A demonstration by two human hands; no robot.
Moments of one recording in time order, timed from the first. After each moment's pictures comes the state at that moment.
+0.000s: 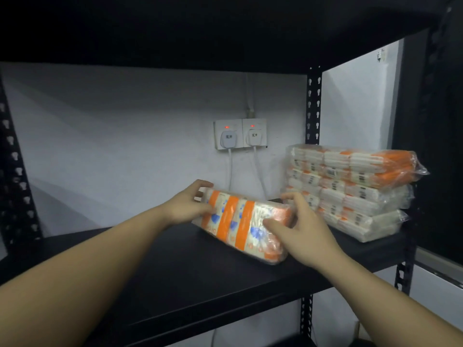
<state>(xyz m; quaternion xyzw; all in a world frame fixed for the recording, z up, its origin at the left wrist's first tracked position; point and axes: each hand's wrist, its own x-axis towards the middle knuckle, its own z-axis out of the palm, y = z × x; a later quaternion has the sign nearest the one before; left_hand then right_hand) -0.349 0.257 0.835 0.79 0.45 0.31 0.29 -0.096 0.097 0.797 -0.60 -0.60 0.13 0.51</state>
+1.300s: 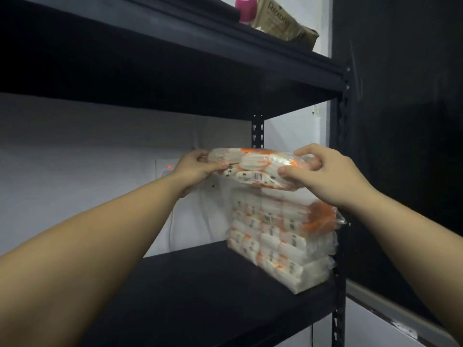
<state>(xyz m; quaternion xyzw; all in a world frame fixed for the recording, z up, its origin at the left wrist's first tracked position) -0.165 0.297 0.976 0.73 0.26 0.51 0.36 0.049 0.049 0.969 -0.63 -0.58 -0.11 0.50</state>
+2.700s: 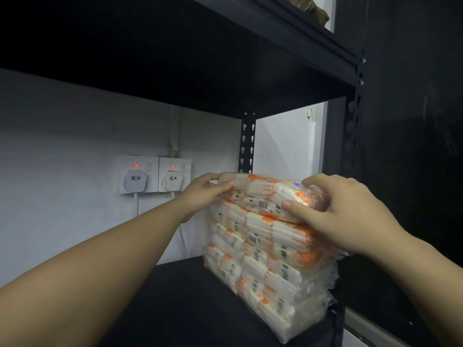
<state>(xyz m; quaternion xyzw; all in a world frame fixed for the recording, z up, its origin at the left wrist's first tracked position) -0.077 0.358 0.932 0.77 0.27 0.43 0.39 0.093 0.076 0.953 -0.75 -0.55 -0.23 0.29</state>
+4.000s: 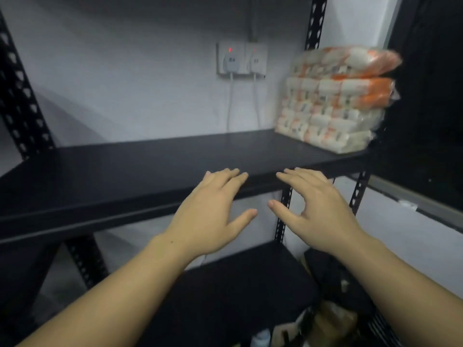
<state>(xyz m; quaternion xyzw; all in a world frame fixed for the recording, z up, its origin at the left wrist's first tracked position) -0.376 0.010 0.730 0.89 0.35 0.28 -0.02 -0.149 -0.054 0.726 -0.64 -0.69 -0.13 0.31</state>
